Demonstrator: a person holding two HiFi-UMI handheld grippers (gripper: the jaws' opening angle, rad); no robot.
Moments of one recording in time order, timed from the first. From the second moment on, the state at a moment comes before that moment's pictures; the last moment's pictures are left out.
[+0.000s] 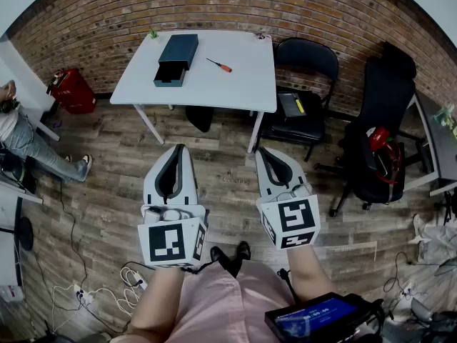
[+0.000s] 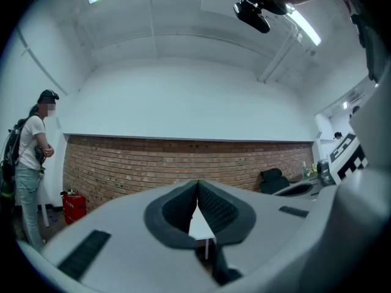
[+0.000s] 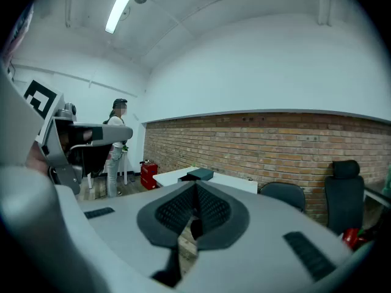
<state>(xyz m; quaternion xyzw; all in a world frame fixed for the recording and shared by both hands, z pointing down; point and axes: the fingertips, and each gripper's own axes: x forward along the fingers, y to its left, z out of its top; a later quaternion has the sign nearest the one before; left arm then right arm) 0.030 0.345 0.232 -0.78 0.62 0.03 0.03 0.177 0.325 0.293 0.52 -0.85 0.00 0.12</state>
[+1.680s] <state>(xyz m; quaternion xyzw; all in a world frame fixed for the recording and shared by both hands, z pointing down) -0.023 0.159 0.297 -0.76 0.65 -0.01 -0.01 0.148 0.127 0.353 0.50 -0.85 0.03 0.16</state>
